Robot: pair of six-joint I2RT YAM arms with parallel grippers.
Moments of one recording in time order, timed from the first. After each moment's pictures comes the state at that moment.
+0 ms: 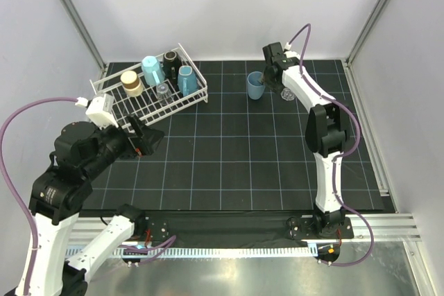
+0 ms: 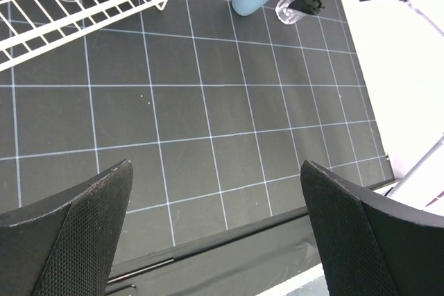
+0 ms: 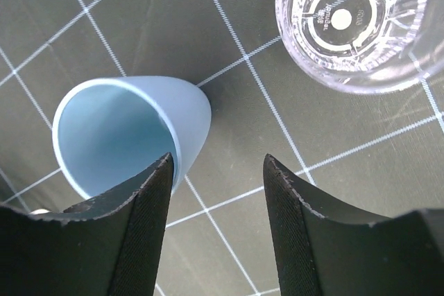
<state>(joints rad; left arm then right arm) -0.37 0.70 1.33 -1.00 0.06 -0.50 0.30 2.18 1.97 -0.75 0.32 0.82</state>
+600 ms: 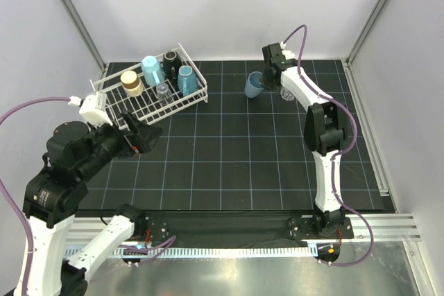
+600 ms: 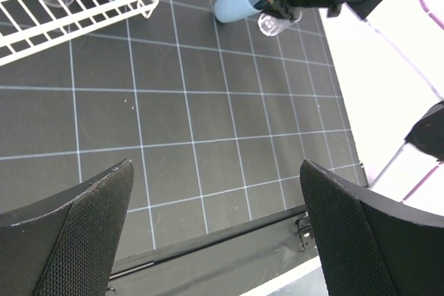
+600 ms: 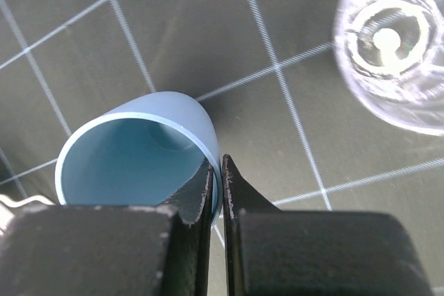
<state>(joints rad) -0.37 0.71 1.38 -1.01 0.07 -0.56 0.30 2.22 1.97 -0.68 0.25 0.73</state>
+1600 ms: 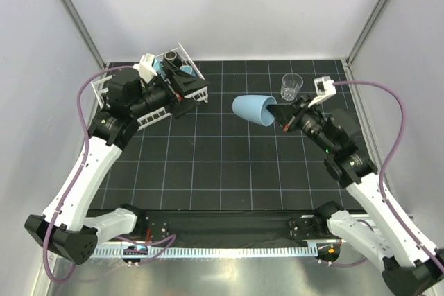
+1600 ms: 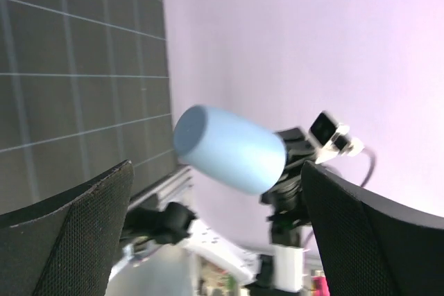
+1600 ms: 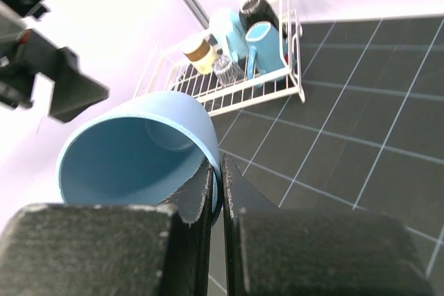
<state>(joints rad) -0.38 1.13 1.30 -0.41 0.48 -1.16 0.43 0.80 0.85 -0.04 -0.21 0.54</state>
